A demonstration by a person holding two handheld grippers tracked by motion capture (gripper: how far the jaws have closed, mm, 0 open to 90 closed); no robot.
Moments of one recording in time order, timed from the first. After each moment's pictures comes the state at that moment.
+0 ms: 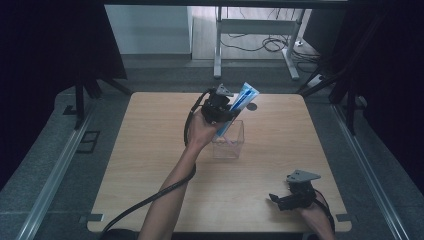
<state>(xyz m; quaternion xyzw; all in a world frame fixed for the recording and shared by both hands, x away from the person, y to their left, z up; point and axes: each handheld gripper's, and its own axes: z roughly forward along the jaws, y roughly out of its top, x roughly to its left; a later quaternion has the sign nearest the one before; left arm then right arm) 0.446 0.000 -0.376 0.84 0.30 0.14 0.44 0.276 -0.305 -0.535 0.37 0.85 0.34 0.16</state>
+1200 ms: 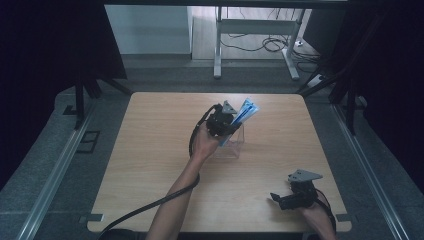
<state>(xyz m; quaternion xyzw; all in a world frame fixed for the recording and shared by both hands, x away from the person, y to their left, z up) 0.443 -0.015 -0.438 0.85 0.28 0.16 0.42 0.277 -0.310 -0.534 0.38 0.84 0.34 0.17</state>
